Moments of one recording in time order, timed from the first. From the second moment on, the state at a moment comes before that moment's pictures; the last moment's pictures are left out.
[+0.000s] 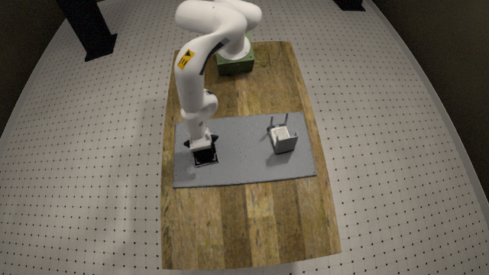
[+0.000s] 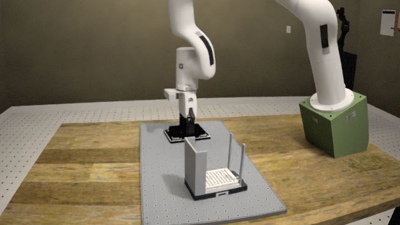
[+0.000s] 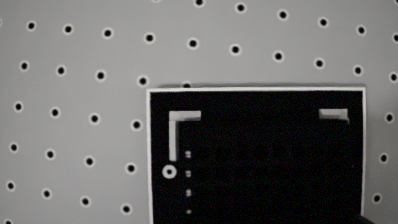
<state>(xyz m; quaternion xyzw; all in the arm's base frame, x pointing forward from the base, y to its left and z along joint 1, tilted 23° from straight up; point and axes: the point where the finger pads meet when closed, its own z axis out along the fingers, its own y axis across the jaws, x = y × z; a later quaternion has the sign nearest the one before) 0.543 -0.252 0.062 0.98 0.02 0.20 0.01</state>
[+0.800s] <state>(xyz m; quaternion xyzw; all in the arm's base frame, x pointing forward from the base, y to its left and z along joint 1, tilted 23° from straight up) 0.544 -0.252 0.059 0.98 0.02 0.20 0.01</state>
